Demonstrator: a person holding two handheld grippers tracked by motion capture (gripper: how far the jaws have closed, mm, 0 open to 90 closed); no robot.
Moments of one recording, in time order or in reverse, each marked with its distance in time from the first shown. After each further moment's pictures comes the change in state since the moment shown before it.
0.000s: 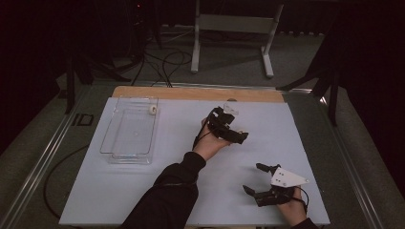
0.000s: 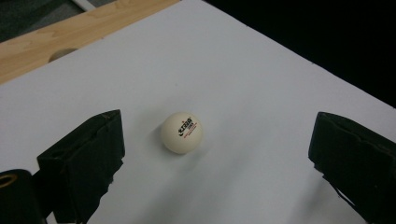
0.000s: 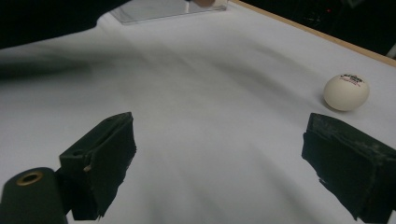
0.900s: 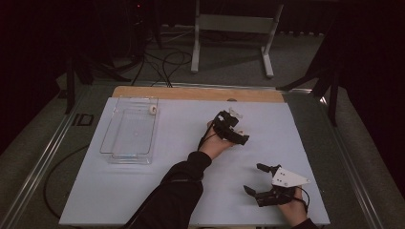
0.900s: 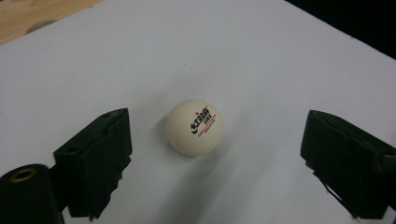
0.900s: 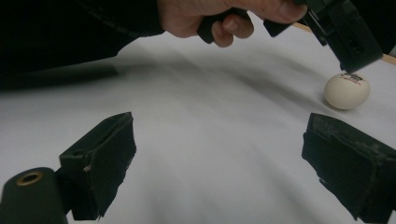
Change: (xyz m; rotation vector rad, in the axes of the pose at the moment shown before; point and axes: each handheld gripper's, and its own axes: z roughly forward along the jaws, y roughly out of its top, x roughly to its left) left arm 0.008 -0.011 0.046 0.073 0.011 0.020; right arm -0.001 -0.001 -0.002 -0.006 0.005 0.017
